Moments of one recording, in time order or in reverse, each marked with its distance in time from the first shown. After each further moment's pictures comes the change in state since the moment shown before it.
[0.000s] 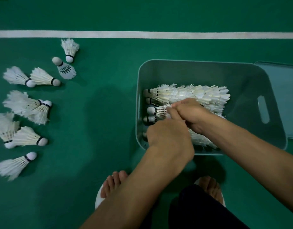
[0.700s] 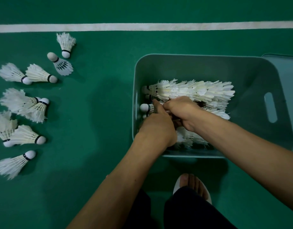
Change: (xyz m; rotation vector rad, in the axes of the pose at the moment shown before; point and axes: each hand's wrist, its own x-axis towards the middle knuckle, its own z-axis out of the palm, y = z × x) left_hand 0.053 -0.023 0.012 -0.226 -0.173 -0.145; right_hand 0.010 -0.006 0.016 0.117 -0.006 0.088
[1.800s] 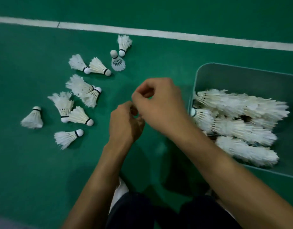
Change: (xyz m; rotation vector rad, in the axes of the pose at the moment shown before) left_hand -0.037 -0.182 -0.031 -0.379 0.723 -0.141; right_hand -0.101 -0.046 0.151 -0.342 -0.006 -0.799
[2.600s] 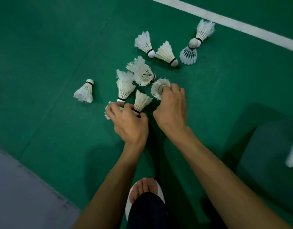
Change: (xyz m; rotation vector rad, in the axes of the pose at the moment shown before) left_hand 0.057 -0.159 0.001 0.033 0.581 -0.481; right_hand 0.067 0.019 0.193 -0.677 -0.141 -0.213
